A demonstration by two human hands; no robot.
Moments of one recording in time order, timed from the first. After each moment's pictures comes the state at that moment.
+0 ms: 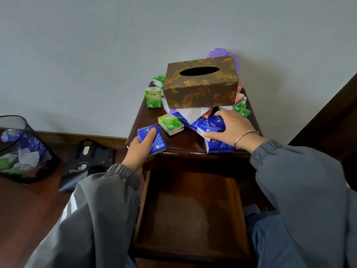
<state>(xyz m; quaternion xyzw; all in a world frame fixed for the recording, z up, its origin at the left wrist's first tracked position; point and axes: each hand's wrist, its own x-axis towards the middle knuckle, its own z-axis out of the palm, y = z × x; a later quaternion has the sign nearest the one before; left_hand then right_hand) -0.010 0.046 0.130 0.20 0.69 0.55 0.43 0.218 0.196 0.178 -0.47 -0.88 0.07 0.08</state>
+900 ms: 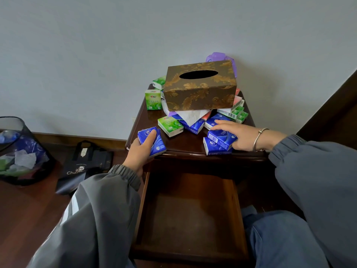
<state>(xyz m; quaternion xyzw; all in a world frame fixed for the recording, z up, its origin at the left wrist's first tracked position) -0.011 0.046 0.127 0.19 0.67 0.56 0.44 0.246 0.197 0.200 -0.35 -0.91 0.21 -0.09</state>
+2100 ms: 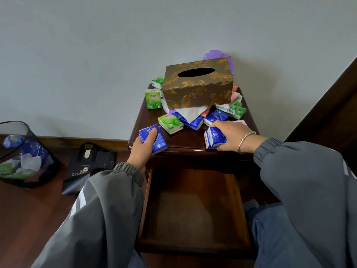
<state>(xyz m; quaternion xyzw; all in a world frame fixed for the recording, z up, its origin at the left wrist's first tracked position) -0.008 0.041 0.127 0.20 0.67 0.57 0.43 0.232 0.180 0.177 -0.39 -0.92 0.05 -0.05</state>
